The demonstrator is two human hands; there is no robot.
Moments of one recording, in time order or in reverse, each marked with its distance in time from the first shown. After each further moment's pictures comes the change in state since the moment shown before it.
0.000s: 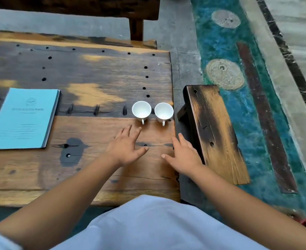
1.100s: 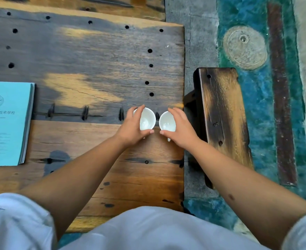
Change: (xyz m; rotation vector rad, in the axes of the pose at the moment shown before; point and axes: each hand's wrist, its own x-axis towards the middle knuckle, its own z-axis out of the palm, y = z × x) left_hand 0.188 -0.033 0.020 -0.490 0.016 -0.074; right_hand 0.201 -0.002 -0.023 0.443 0.016 -0.115
